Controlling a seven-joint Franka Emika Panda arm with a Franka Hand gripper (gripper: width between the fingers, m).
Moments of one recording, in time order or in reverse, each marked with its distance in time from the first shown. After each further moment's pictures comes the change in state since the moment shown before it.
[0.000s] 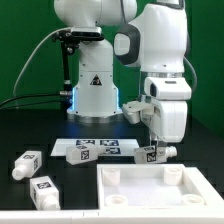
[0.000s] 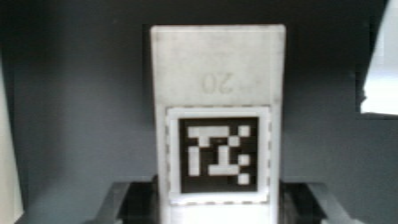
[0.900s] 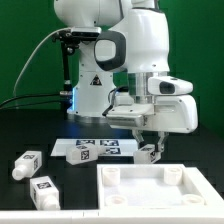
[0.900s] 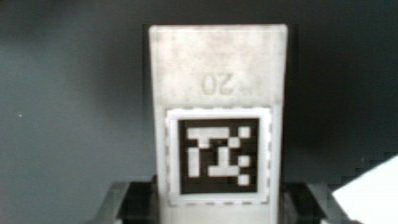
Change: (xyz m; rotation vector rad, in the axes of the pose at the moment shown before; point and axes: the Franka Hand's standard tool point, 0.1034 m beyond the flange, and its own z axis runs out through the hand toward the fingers) arm -0.009 -0.020 0.003 -0.114 0.020 -0.836
